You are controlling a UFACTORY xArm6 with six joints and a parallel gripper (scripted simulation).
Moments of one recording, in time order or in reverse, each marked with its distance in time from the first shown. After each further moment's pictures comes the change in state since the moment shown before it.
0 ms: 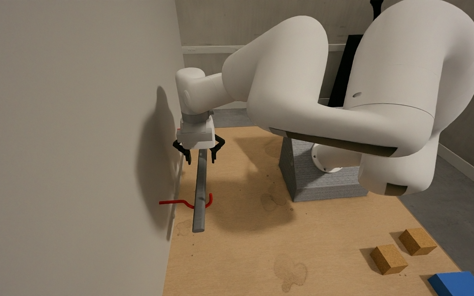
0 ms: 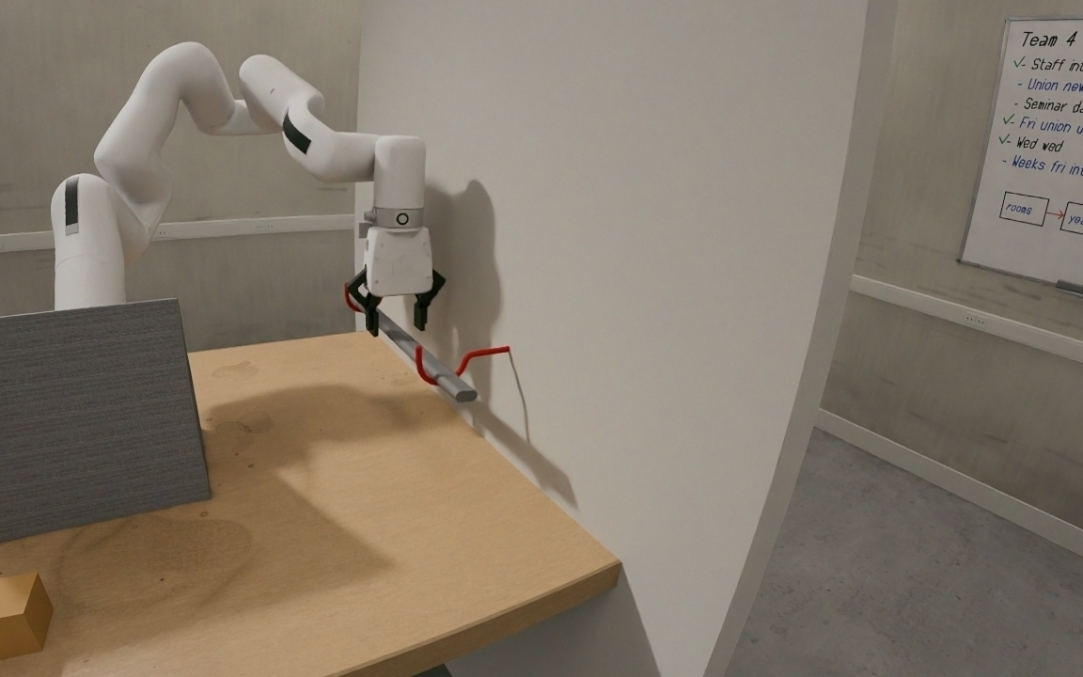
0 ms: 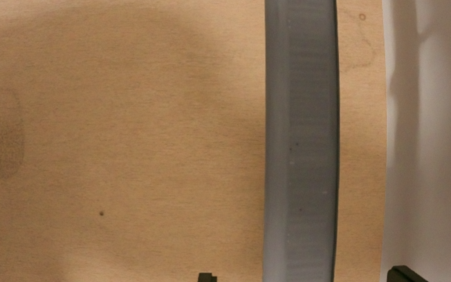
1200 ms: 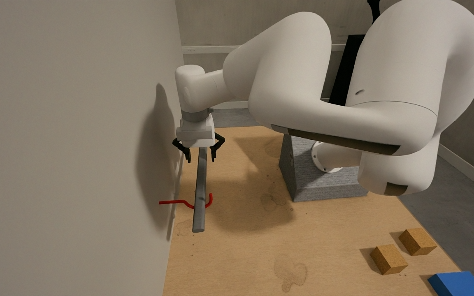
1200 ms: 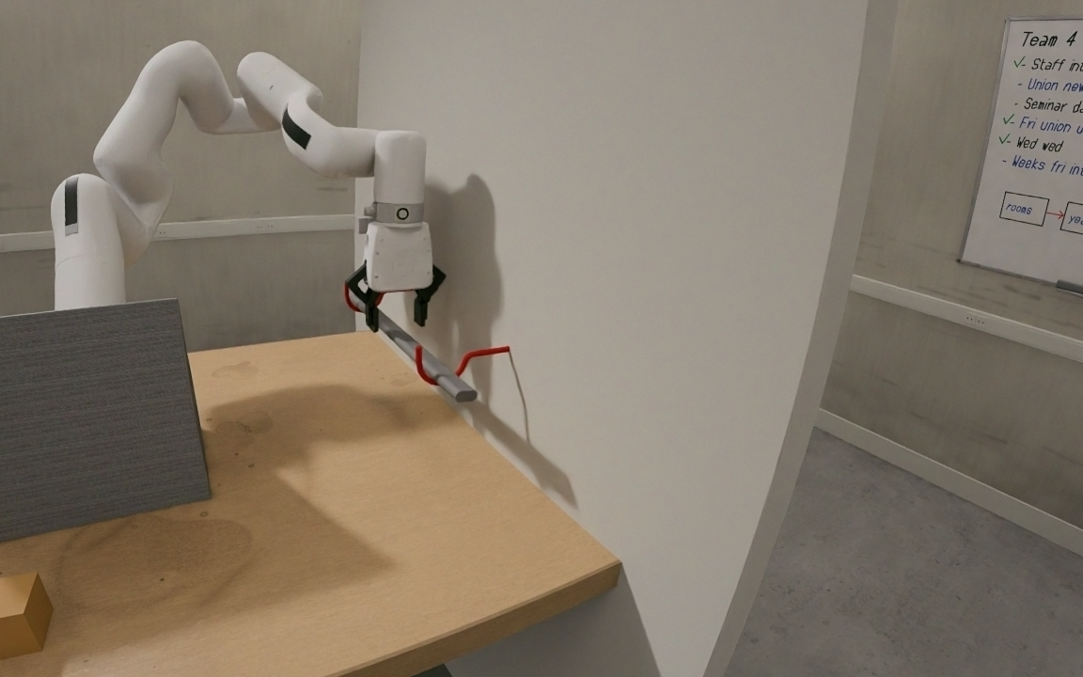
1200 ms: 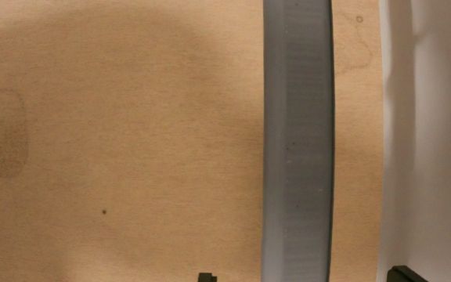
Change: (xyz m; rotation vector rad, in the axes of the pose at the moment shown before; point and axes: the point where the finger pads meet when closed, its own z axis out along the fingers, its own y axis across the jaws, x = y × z) arm 0.000 0.000 -0.007 0.000 0.000 0.000
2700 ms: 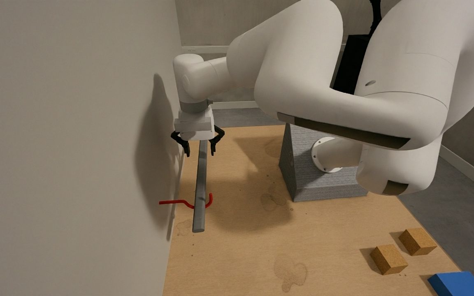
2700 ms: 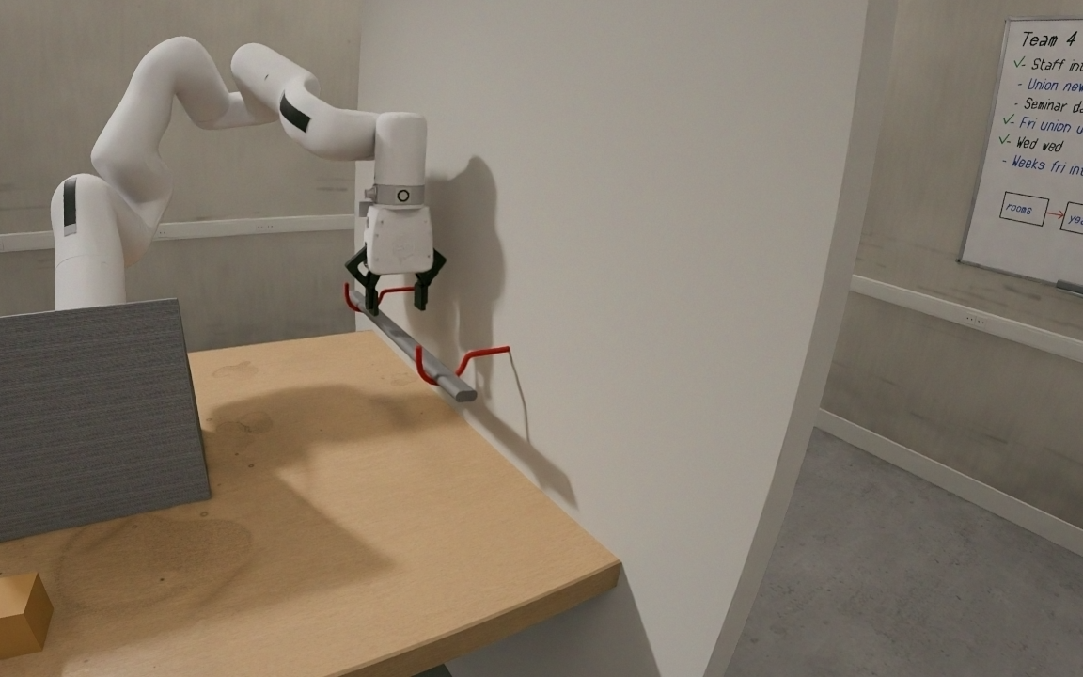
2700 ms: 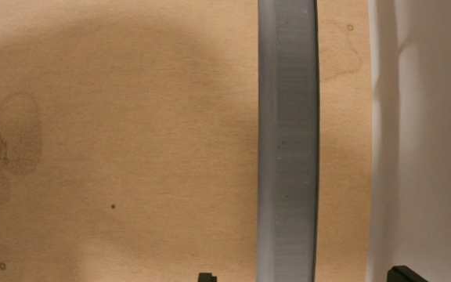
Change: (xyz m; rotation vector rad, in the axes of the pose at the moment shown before) arm 0.000 0.000 -0.026 0.000 0.000 0.000
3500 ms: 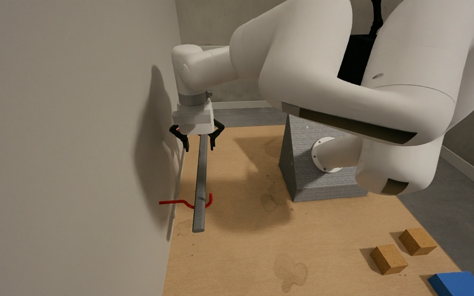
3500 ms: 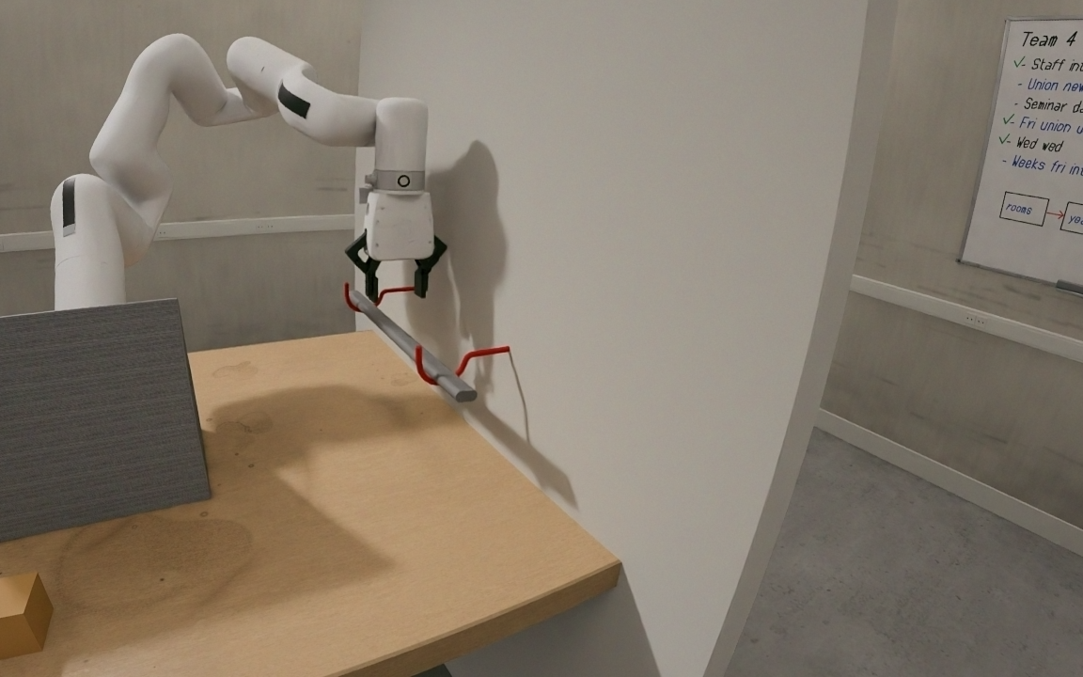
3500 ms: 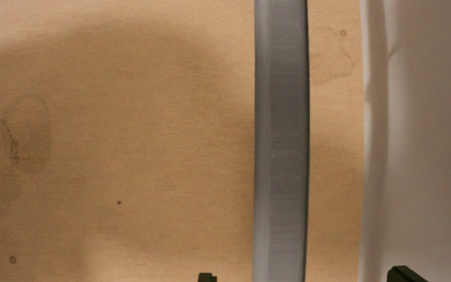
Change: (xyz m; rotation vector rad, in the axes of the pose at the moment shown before) arm 0.000 0.000 -0.022 0.000 0.000 0.000
